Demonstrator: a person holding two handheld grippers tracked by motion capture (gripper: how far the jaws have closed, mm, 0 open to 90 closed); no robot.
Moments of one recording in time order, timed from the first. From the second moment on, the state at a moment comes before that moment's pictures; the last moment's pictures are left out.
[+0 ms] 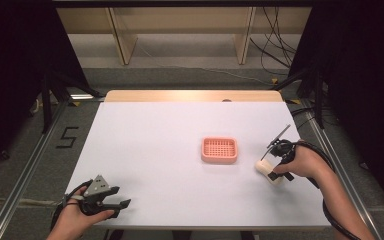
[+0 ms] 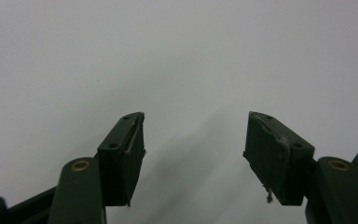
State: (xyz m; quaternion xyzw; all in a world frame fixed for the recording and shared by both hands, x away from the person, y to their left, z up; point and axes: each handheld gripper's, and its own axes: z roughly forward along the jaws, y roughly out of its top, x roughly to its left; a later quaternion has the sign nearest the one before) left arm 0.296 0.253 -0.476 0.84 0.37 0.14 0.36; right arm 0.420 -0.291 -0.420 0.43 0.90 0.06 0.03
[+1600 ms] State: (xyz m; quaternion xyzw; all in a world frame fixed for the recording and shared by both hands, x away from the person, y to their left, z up) left arm 0.296 0.253 -0.478 0.84 0.38 0.13 0.36; right arm 0.449 -0.271 -0.447 0.42 0.91 0.01 0.00
